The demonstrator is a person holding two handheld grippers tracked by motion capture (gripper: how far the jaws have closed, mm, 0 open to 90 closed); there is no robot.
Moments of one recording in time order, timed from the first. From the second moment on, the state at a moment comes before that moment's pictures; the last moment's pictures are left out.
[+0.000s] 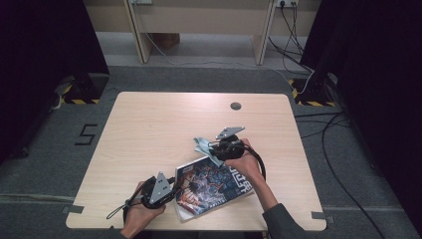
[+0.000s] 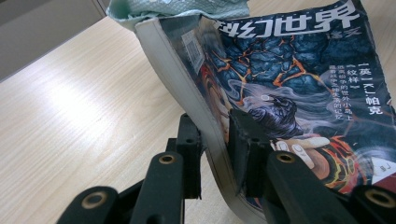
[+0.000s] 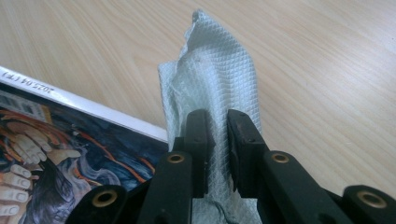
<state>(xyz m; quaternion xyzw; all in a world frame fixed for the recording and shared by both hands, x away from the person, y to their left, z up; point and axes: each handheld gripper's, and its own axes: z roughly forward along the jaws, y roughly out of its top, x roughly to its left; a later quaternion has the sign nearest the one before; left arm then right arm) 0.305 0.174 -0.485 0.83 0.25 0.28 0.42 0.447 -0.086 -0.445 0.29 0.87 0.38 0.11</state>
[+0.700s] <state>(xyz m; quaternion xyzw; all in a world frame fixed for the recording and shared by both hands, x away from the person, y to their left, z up) 0.304 0.173 -0.484 0.83 0.24 0.28 0.42 0.472 -0.126 -0.470 0.38 0.85 0.35 0.13</state>
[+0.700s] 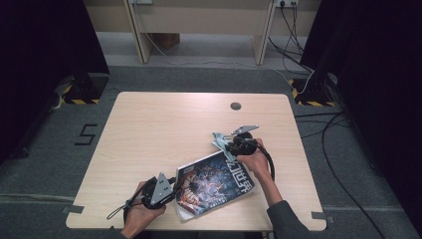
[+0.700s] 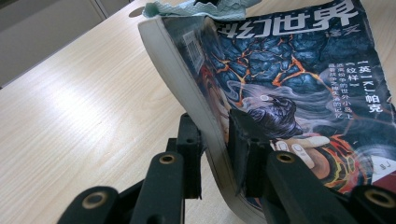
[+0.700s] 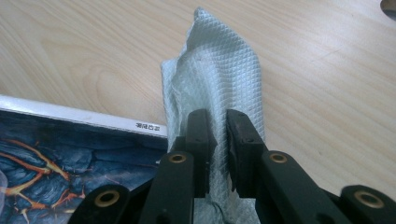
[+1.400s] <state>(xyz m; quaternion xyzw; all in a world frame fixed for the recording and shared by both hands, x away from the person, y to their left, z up) 0.302 0.170 -0.482 0.83 0.22 0.30 0.42 0.489 -0.130 -0.473 0.39 0.84 0.36 0.11</state>
